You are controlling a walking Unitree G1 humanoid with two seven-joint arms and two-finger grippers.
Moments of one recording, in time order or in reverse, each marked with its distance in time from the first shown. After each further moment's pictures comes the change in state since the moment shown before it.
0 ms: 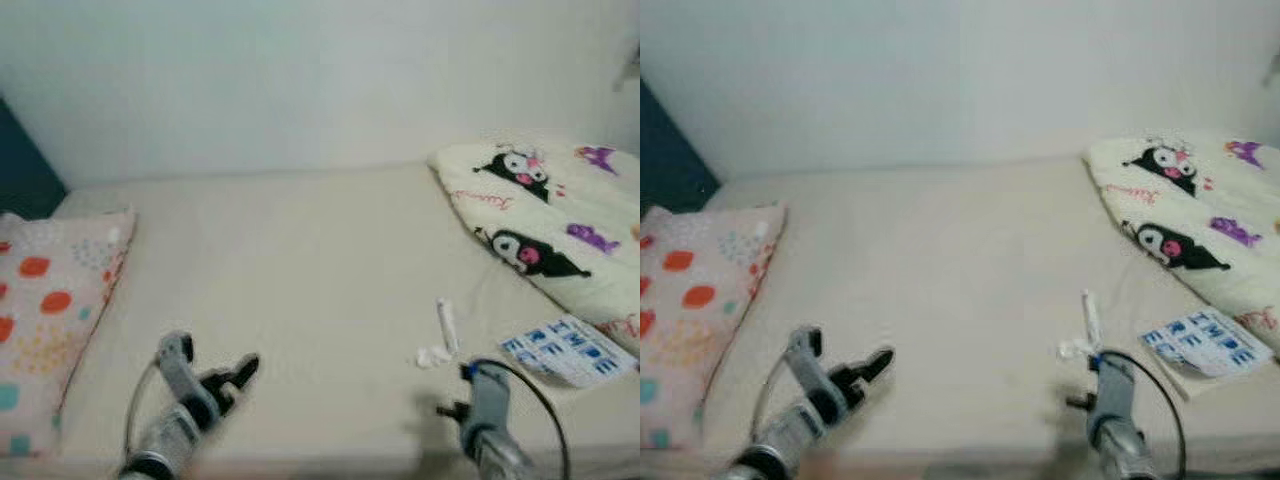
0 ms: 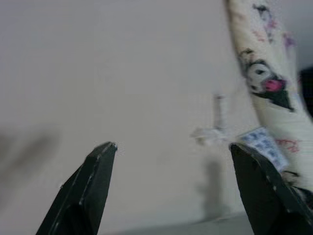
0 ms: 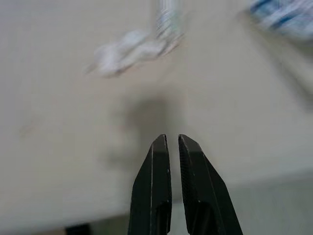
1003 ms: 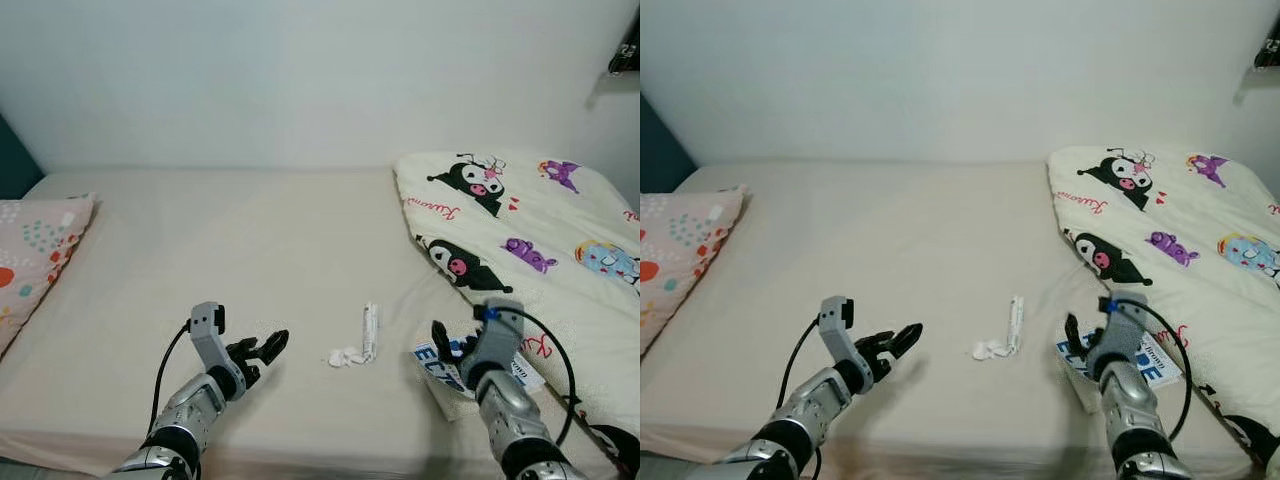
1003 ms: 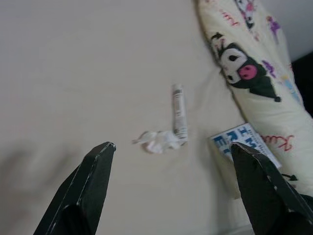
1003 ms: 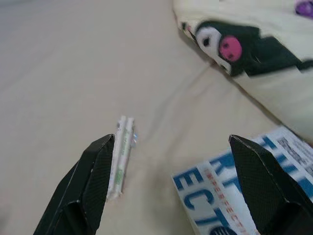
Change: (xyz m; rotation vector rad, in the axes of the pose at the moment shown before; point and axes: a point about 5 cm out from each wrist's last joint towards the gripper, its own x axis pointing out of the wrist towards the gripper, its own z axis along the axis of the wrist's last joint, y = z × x) left arm 0.020 -0.019 0.018 0.142 -0.023 -0.013; right arm 0.005 0.030 0.095 0.048 -0.379 0.185
